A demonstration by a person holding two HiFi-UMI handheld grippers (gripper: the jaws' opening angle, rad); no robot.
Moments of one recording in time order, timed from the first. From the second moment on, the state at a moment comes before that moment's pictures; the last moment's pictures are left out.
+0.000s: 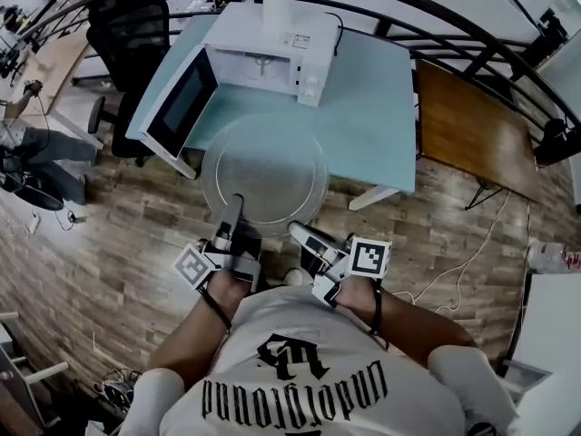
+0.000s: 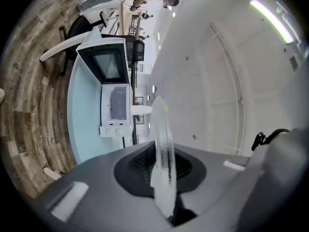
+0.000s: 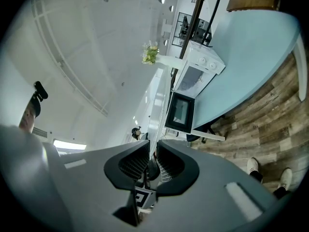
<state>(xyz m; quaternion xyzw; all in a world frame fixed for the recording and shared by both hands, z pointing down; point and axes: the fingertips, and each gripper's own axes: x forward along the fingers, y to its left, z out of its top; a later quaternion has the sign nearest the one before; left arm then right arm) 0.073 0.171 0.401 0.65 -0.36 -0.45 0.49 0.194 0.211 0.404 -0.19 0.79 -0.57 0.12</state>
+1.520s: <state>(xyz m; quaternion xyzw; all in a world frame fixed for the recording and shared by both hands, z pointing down) 0.072 0.190 0.374 0.65 -0.36 -0.46 0.49 0.195 0.227 0.380 -0.18 0.80 -0.57 0.12</state>
